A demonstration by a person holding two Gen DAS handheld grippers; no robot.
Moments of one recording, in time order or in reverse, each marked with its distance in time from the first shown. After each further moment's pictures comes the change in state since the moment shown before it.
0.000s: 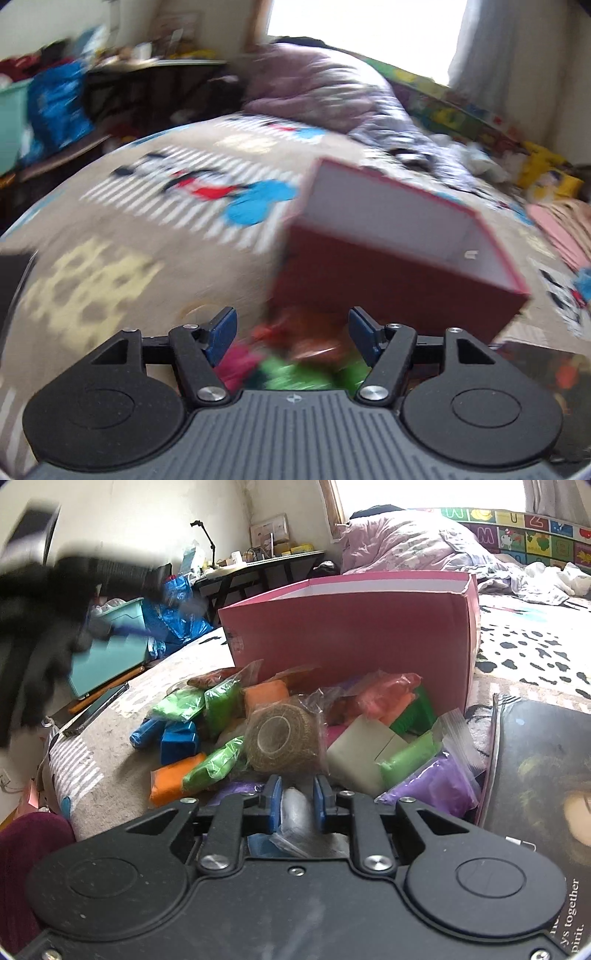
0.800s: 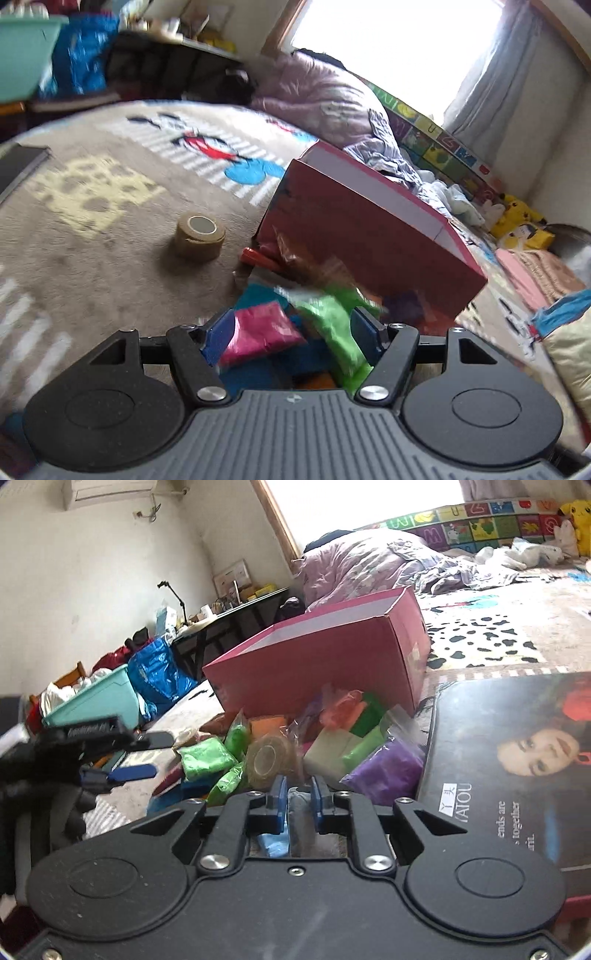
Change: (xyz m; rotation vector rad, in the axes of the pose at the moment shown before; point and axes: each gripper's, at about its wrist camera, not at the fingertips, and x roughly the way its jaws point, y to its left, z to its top) left arm -0.051 0.000 -0.092 -0.144 -0.069 -0.124; right arm -0.053 -0.013 -0.014 0.224 -0.129 -0.004
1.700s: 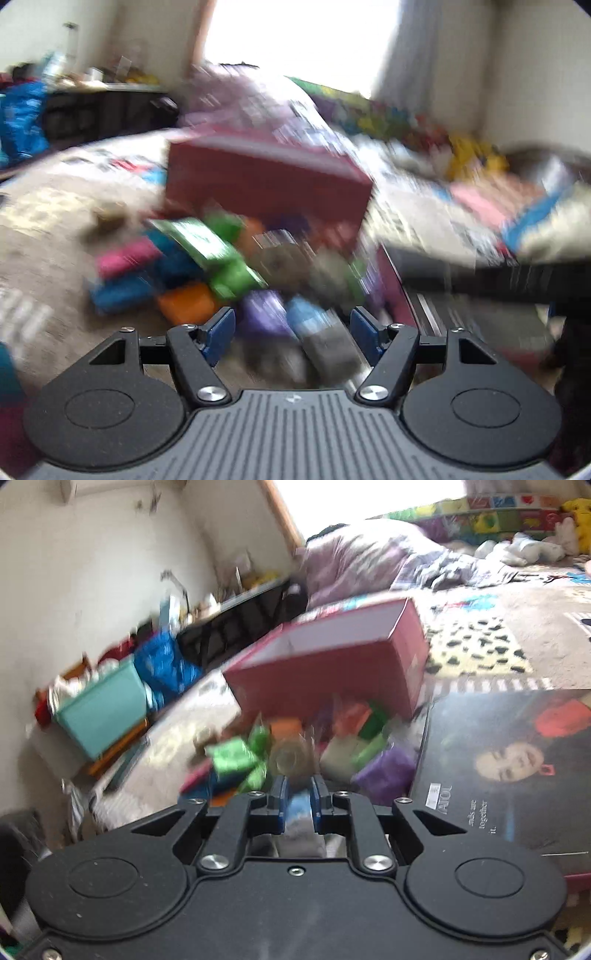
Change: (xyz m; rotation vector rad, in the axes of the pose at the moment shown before) left arm -0.044 -0.087 -0.076 0.223 -0.078 -0.053; right arm -0.036 0.017 0.023 -0.047 0.109 -0.050
